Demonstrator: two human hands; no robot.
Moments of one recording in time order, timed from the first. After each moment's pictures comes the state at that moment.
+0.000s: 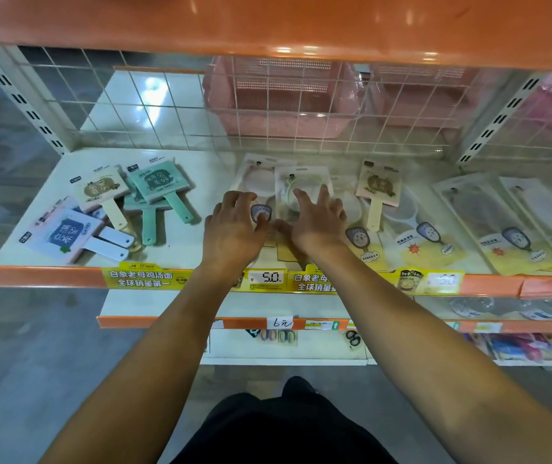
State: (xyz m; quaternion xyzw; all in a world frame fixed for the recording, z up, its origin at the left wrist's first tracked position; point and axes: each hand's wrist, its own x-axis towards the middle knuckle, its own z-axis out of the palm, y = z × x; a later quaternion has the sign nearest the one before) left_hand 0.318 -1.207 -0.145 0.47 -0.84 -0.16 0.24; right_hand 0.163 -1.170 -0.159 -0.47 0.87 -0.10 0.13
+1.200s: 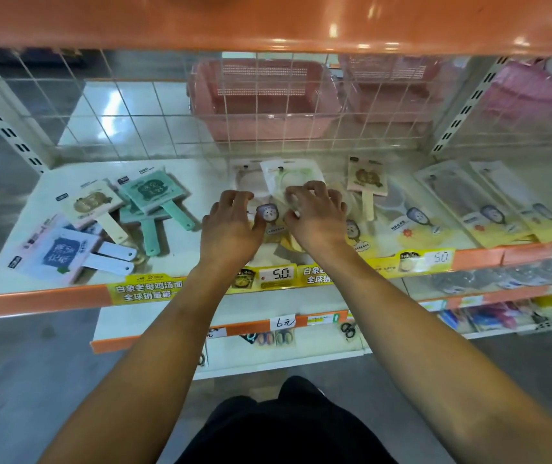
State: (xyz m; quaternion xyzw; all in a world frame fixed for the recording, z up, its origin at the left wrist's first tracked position) left_hand 0.338 -1.223 -0.145 0.41 -0.86 -0.16 0.26; right_hand 0.192 -1.156 -0.142 -0.45 0.87 -0.19 0.01
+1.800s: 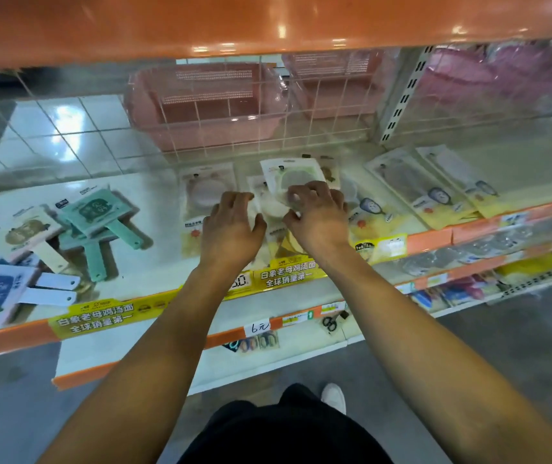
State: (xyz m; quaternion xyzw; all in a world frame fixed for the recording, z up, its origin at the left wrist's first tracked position) left_hand 0.271 -1.194 -0.142 0.35 -0.89 -0.18 0.24; right_hand 0.138 -1.102 -0.140 -0.40 0.89 -0.23 -0.05
